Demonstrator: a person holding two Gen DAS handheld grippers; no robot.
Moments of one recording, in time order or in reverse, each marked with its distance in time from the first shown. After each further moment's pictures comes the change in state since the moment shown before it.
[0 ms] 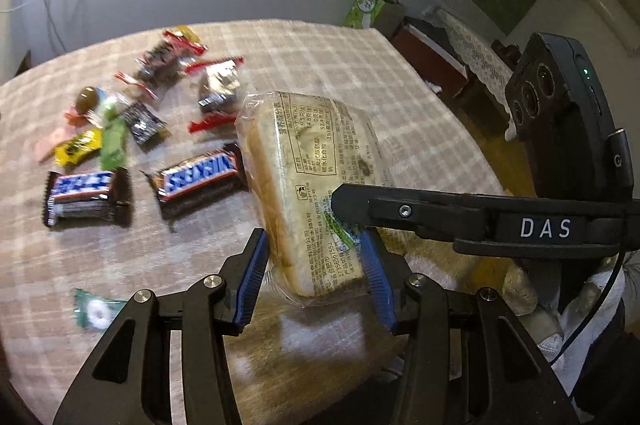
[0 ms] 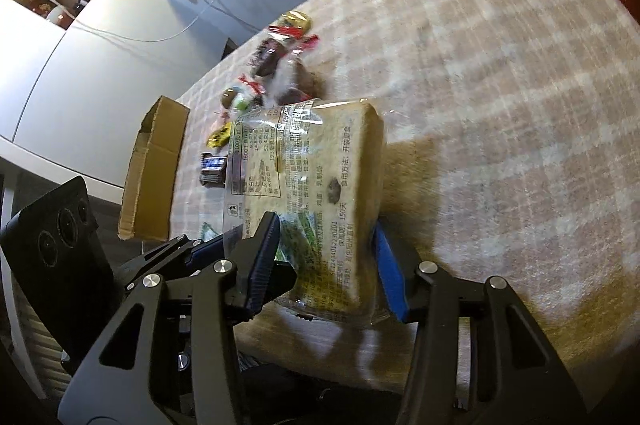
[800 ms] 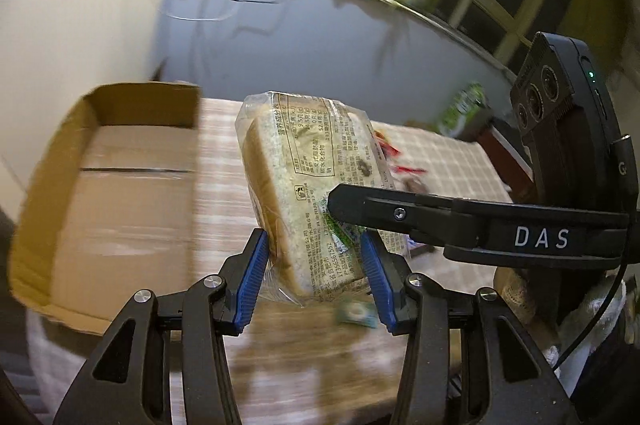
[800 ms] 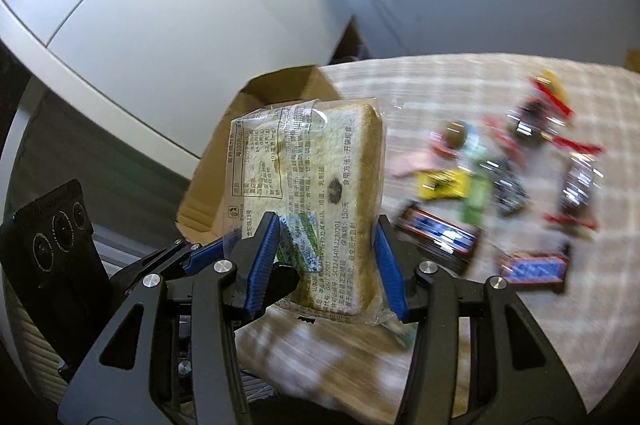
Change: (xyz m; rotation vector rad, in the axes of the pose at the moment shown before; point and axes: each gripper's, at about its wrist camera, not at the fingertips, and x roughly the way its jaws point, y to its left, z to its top) left arm -0.150 0.142 -0.022 -0.233 -0.261 0.245; right arm 0.083 0.219 0.028 -0.357 0.064 0.119
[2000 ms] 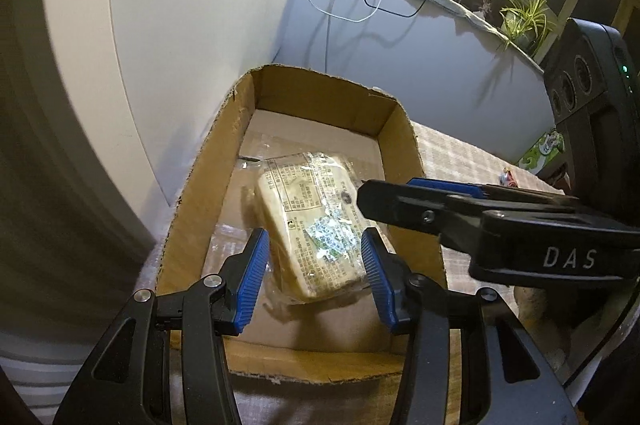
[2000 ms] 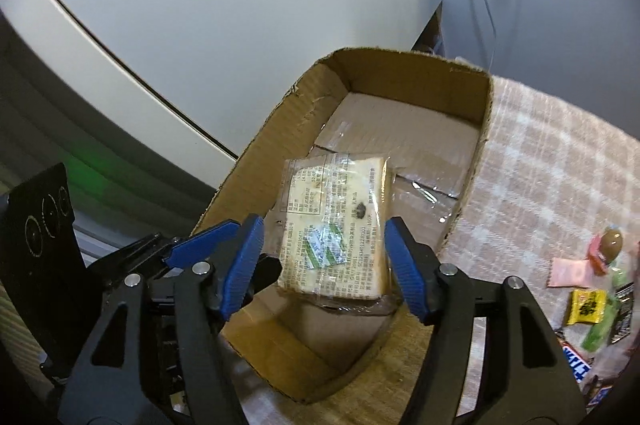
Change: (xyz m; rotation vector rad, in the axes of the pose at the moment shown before) left arm -0.017 0.127 -0.001 -0.169 -0.013 0.208; right arm 0.115 0.101 0.046 -0.228 0.113 0.008
